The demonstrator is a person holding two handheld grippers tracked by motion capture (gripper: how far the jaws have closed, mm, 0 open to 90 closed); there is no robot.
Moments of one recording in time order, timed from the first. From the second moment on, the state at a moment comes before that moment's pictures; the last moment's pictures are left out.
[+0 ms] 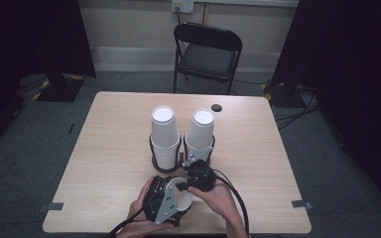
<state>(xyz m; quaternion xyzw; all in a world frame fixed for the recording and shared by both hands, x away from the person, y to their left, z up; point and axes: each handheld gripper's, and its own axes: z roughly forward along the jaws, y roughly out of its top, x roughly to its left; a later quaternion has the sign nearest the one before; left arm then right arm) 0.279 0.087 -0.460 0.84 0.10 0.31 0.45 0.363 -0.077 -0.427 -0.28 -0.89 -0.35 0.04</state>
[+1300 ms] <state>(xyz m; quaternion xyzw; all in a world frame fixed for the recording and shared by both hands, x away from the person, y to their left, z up) 0.307 0.116 -0.460 0.78 0.23 0.25 0.52 0.342 -0.119 -0.425 -0.31 -0.79 -0.53 -0.04</state>
